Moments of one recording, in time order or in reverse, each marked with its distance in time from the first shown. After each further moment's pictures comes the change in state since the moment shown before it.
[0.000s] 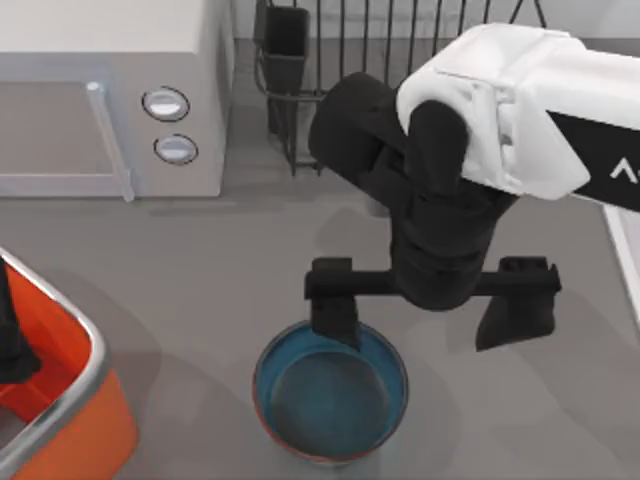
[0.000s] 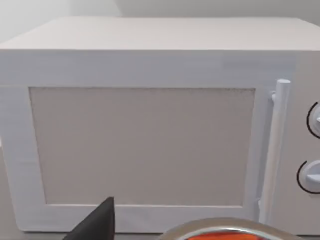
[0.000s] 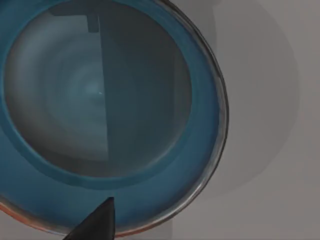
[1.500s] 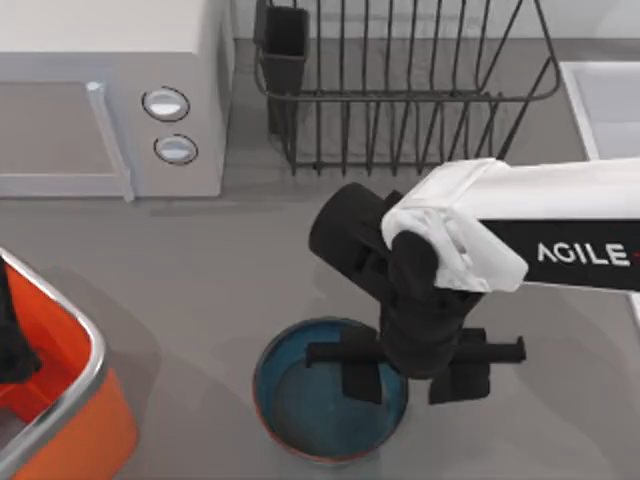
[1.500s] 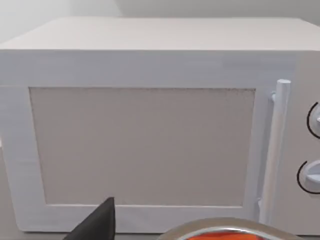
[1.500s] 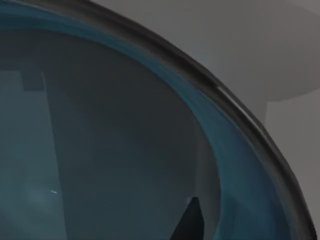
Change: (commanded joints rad) left arm 0.000 0.000 0.000 0.000 0.000 0.000; right arm 0.007 0.110 -0.264 0.372 0.002 0.006
